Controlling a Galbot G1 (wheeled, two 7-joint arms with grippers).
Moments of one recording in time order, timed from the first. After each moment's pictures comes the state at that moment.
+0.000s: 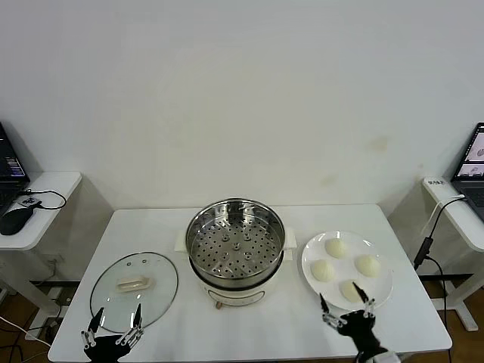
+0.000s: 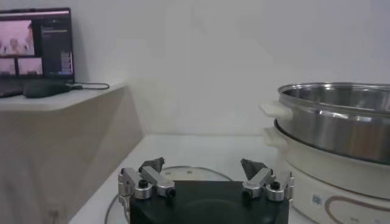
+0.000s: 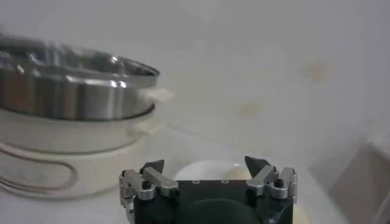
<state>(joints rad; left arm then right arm) 1.92 -1.32 -0.67 -2.15 -0.26 -0.08 -0.14 -1.64 1.17 0.72 2.07 -0.24 -0.07 -0.17</state>
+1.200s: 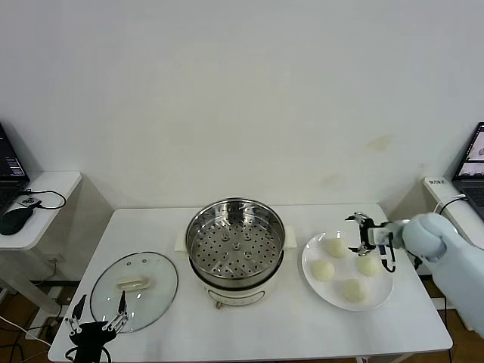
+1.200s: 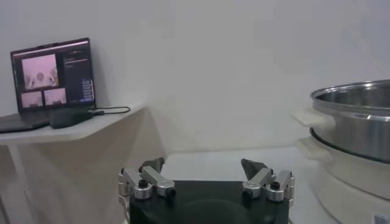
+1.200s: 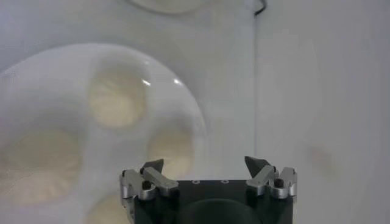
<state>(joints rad) 1.84 -1.33 -0.74 -2.10 -0.20 -0.07 -0.16 -0.32 0.63 -0.32 1.36 -0.34 -0.07 -0.91</state>
